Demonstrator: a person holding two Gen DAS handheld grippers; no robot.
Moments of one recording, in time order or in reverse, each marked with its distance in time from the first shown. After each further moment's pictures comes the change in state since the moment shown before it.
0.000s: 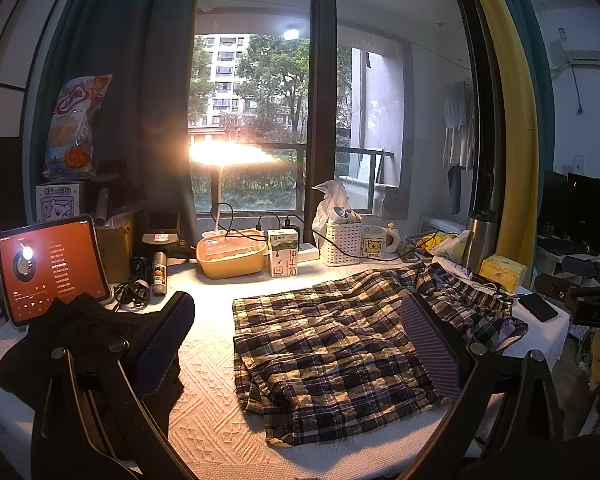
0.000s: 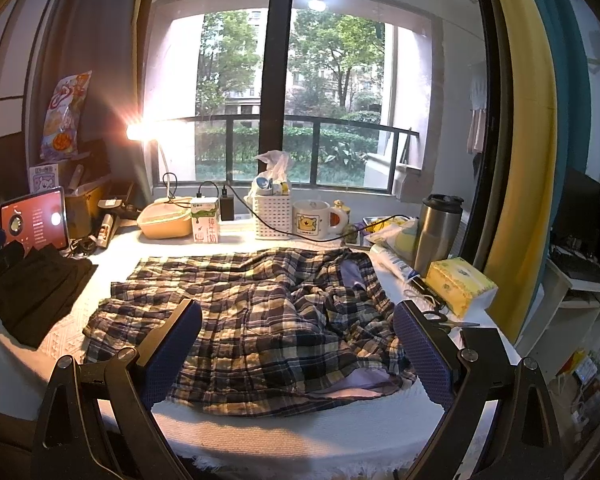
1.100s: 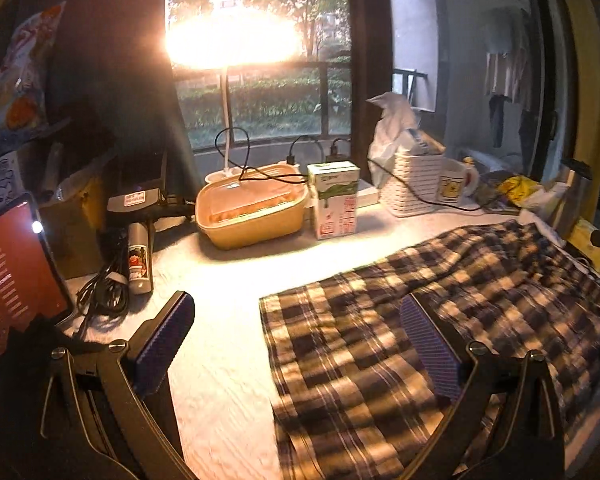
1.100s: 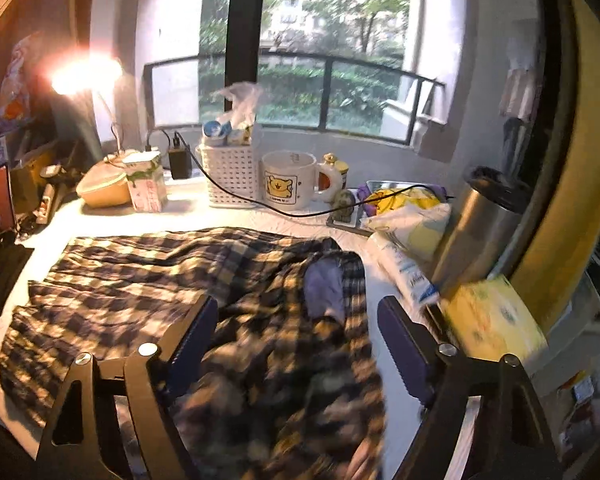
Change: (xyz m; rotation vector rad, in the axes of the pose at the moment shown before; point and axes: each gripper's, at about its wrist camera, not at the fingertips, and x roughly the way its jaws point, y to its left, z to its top) left arm 0.225 0.056 0.009 0.032 0.313 0.095; right arm 0.219 -0.087 0.050 -0.062 0.256 0.069
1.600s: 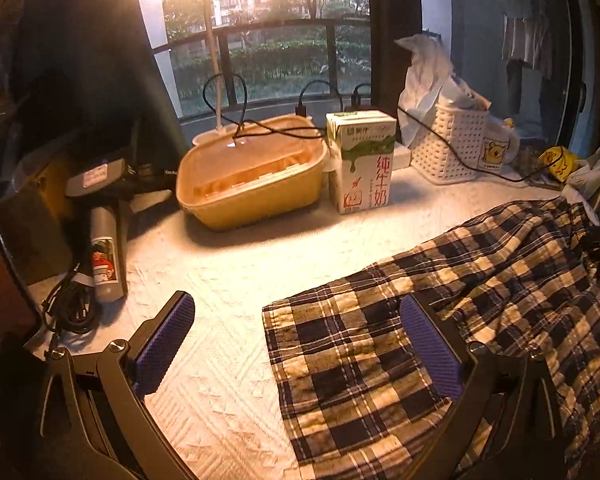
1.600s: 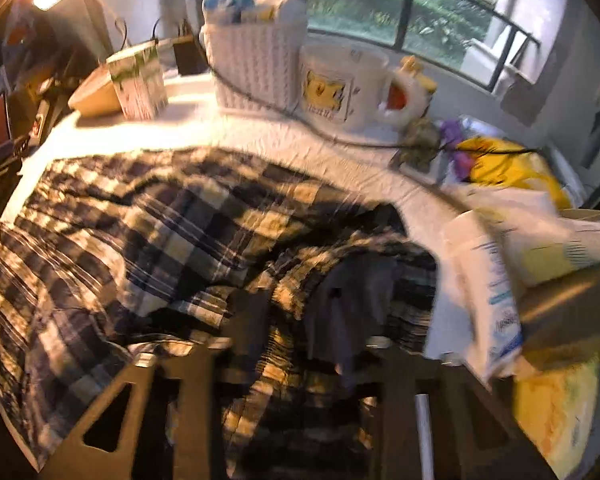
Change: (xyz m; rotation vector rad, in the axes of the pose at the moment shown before) left arm 0.085 0.006 0.006 0.026 0.148 0.031; right arm 0.150 -0.007 0.018 -0.179 0.343 0.199
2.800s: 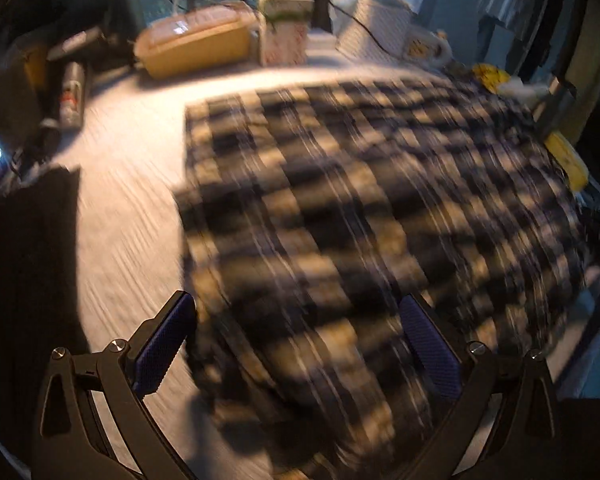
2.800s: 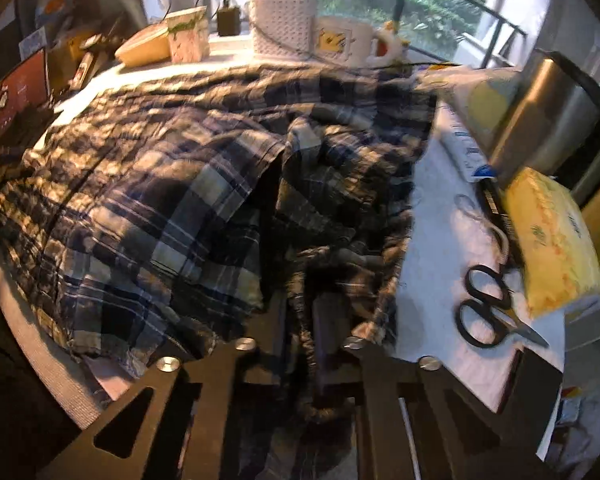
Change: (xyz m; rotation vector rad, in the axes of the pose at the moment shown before) left arm -0.062 -0.039 -0.106 -0.030 0.313 -0.204; right arm -0.077 0.032 -0.150 0.024 -0.012 -0.040
